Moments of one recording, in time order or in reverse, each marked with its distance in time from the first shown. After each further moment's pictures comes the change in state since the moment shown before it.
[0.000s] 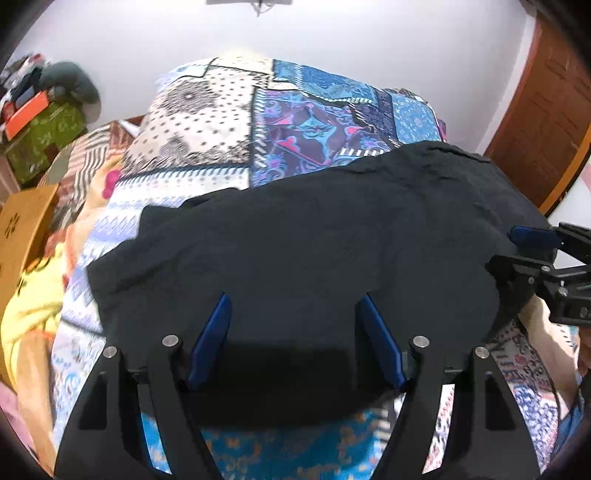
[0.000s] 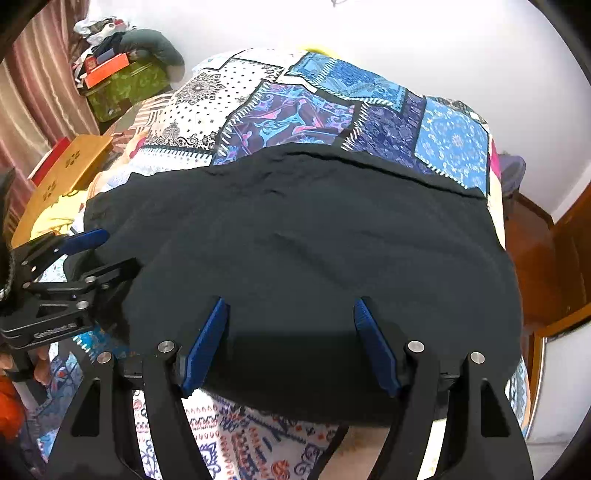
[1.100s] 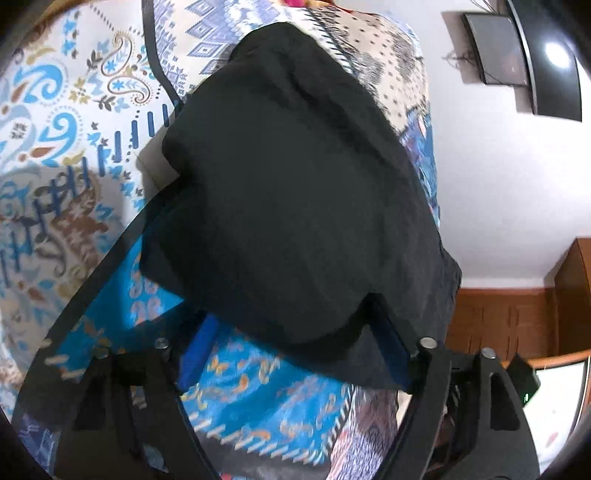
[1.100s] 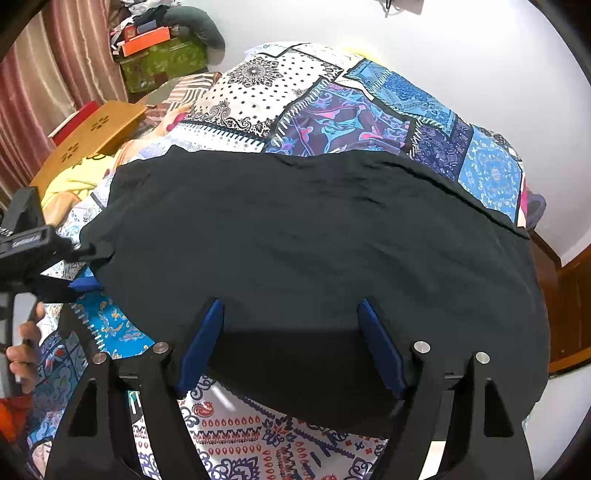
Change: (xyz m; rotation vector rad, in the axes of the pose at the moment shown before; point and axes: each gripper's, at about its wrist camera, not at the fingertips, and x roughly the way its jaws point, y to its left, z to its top) left arm 0.039 0.142 -0.090 -0.967 0.131 -0.443; right arm 0.017 0.053 -0.003 -0.153 -0.007 0.033
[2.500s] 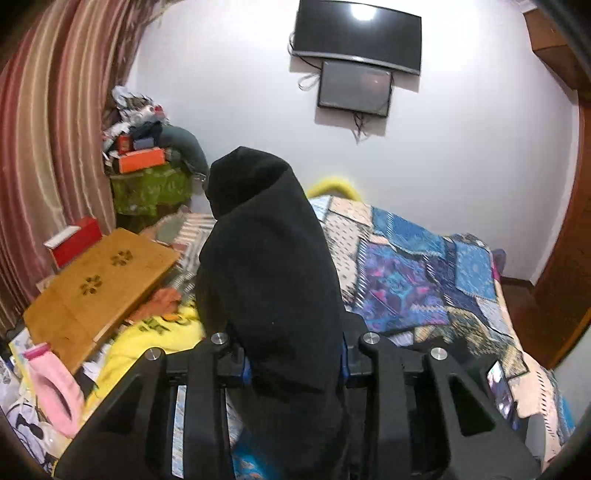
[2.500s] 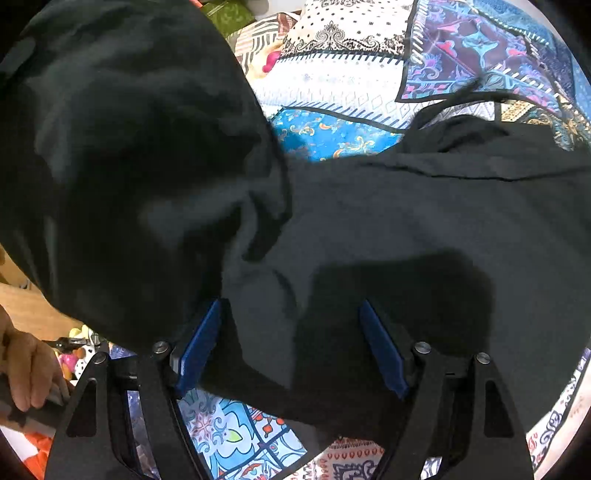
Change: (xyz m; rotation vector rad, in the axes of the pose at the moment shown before) left arm -0.125 -0.199 -0.086 0.859 -0.718 0.435; right arm 0.033 0.093 0.008 0.139 0.243 0.404
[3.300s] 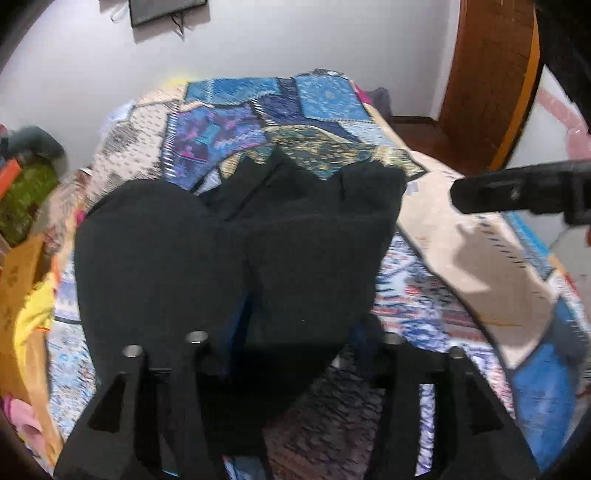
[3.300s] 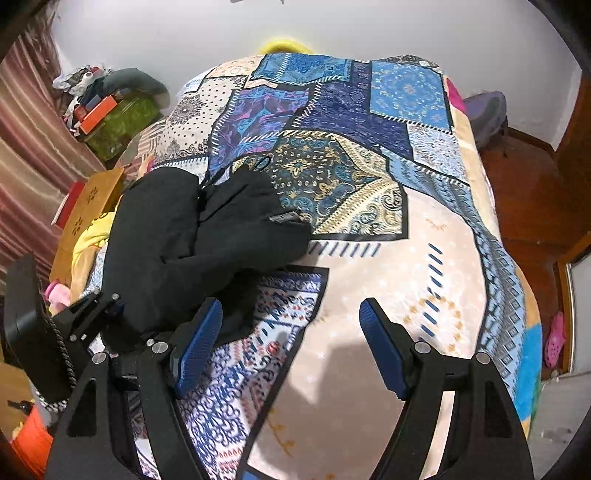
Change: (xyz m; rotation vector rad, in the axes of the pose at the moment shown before) left arm 0.016 -0.173 -0.129 0.424 0.450 -0.383; right arm -0.160 -0.124 -0.101 0.228 -0.305 -0.295
